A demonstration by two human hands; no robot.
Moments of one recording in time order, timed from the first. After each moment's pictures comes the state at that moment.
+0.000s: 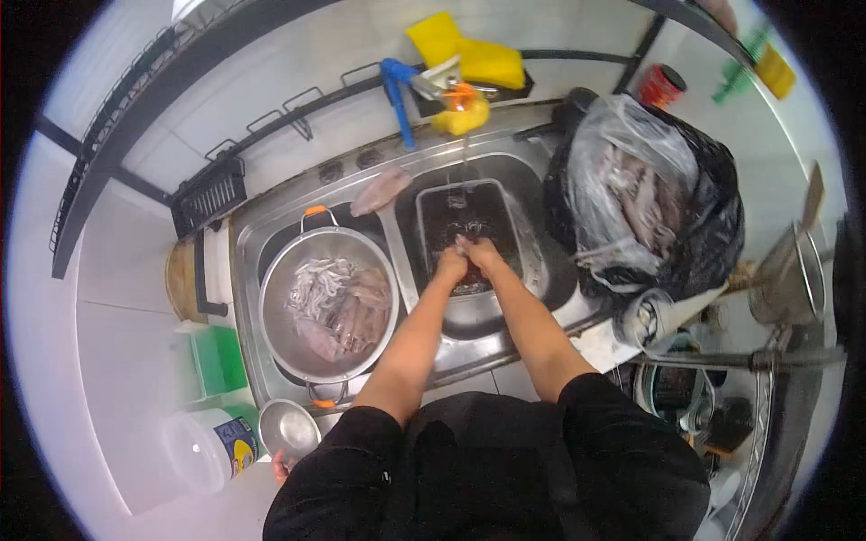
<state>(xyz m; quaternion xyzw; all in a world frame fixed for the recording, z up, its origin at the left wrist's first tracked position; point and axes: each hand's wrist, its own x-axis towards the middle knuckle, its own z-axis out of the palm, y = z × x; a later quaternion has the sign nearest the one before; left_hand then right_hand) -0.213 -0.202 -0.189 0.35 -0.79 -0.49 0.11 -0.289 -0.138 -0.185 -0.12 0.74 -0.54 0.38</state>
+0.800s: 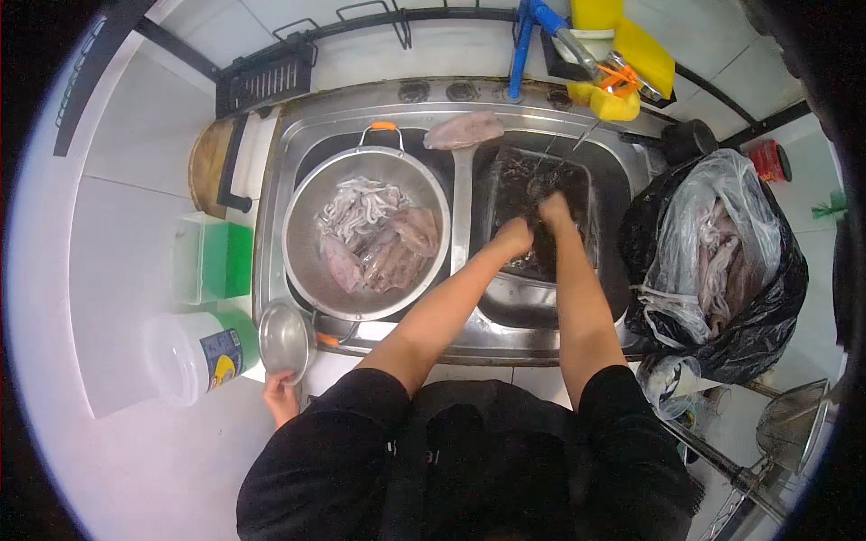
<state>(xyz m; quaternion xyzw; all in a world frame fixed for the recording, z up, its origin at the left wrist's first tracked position) -0.218 -0.209 -0.203 0.33 -0.82 -0.46 -0.04 -0.373 -0.178 -0.213 -0.30 0.86 -0.26 0.31</state>
